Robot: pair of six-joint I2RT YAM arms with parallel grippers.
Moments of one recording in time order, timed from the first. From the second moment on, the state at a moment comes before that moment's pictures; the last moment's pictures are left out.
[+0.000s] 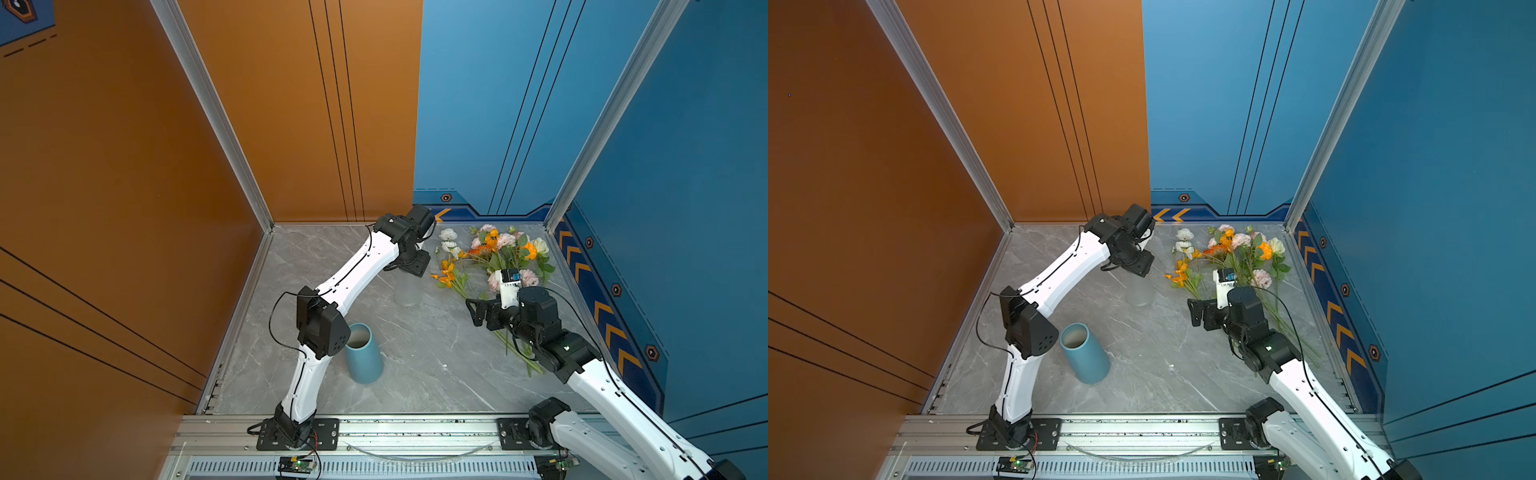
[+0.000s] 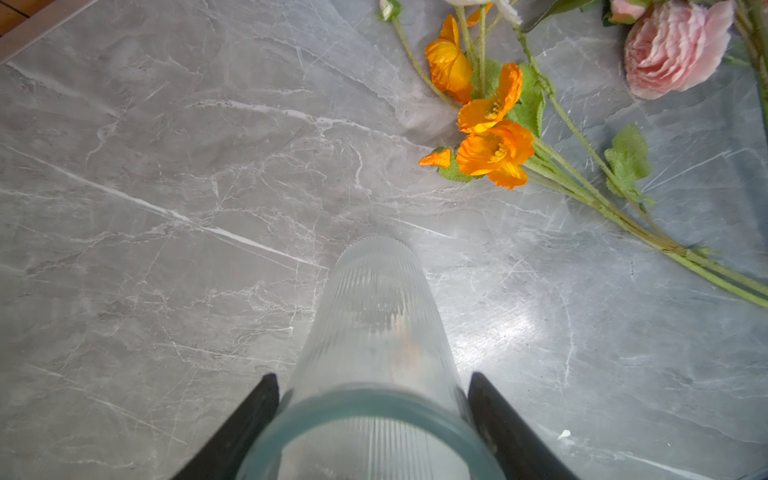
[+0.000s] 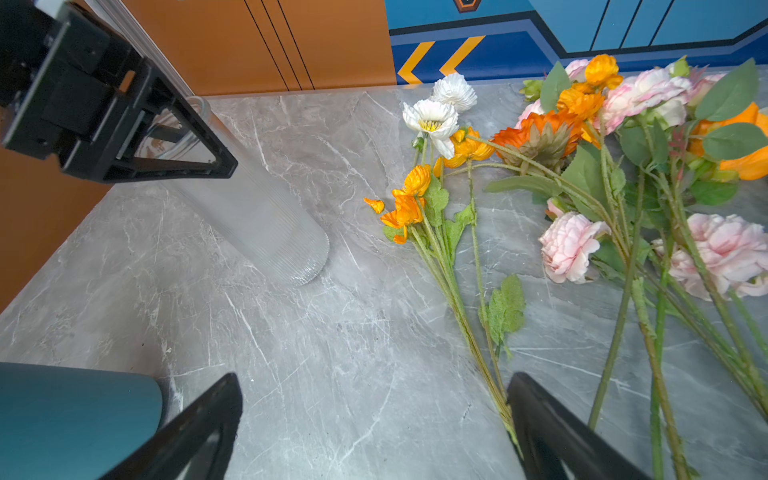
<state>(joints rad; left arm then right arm) -0.66 2.15 2.30 -1.32 -0.11 -0.17 0.43 0.82 0.67 -0.37 -0.01 0.28</state>
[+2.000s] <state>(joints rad) -0.66 1.90 2.34 -1.24 -0.08 0.15 0.29 0.94 0.72 -0.44 -0.04 0.30</state>
